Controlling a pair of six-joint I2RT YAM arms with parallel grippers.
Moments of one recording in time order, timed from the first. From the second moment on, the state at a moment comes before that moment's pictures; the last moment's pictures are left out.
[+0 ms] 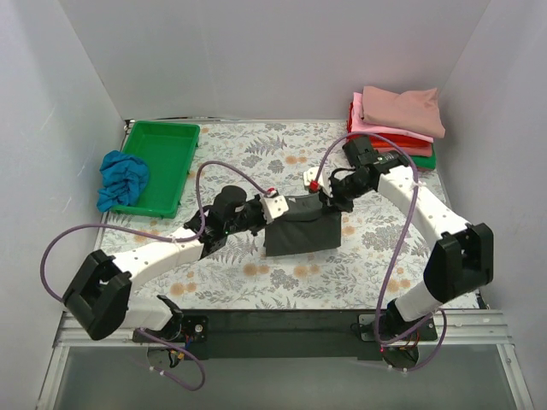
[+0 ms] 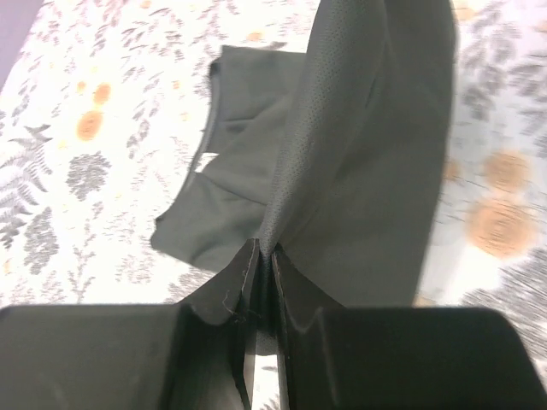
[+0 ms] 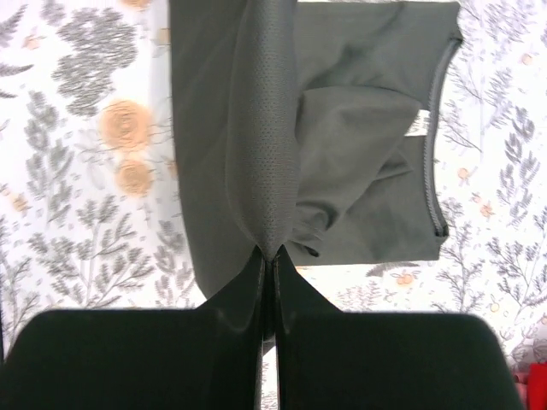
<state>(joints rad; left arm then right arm) -0.76 1.27 0.71 0.13 0.28 0.47 0.43 1.49 1.30 -1.03 -0.66 -1.16</state>
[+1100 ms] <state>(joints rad) -0.55 1.74 0.91 0.43 0.24 0.37 0.30 2.00 1.67 -0.79 -0.61 -0.73</state>
